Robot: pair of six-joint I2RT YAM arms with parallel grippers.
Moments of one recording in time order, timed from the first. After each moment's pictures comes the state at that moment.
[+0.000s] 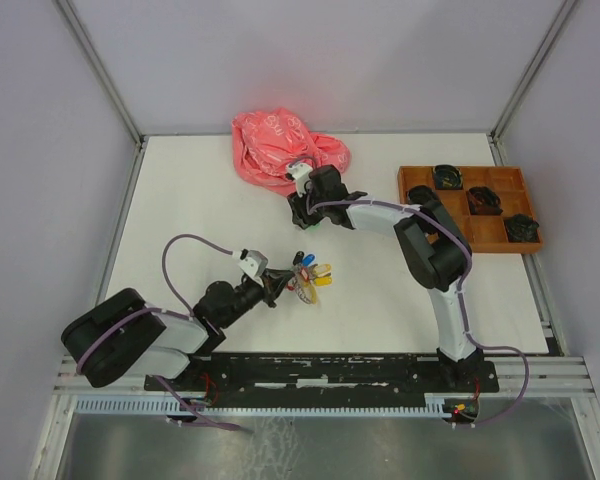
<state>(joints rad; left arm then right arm) -0.79 1.33 0.04 1.27 0.03 -0.20 0.63 2.13 1.47 -0.02 -0.20 -0.05</state>
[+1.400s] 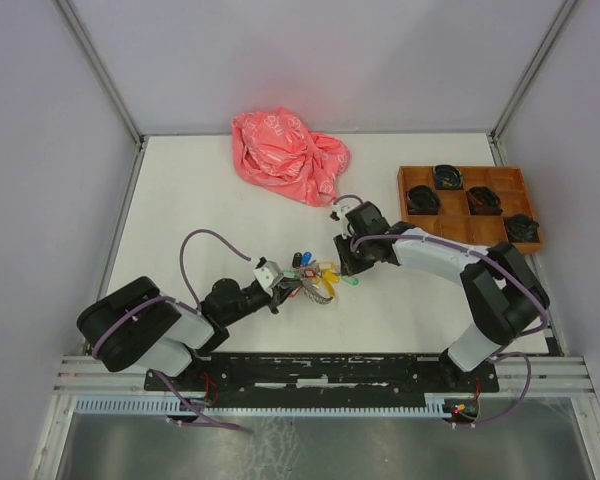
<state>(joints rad) -0.78 1.44 0.07 1.29 0.22 0.01 0.63 1.64 0.94 -0.34 -0.14 0.18</state>
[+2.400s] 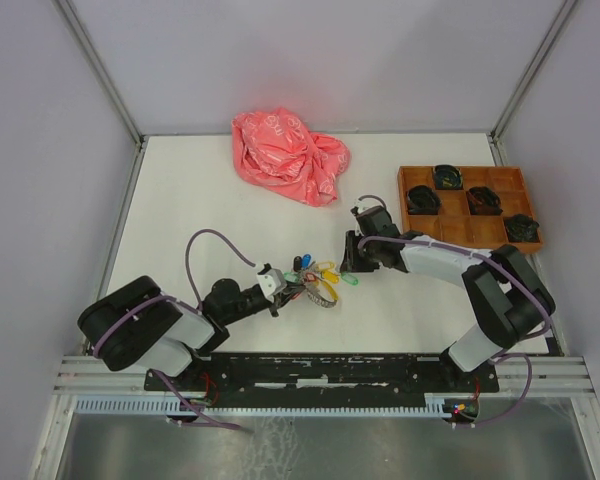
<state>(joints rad) -0.78 1.44 0.07 1.32 0.34 0.10 0.58 1.59 0.83 -0.19 -0.16 0.52</state>
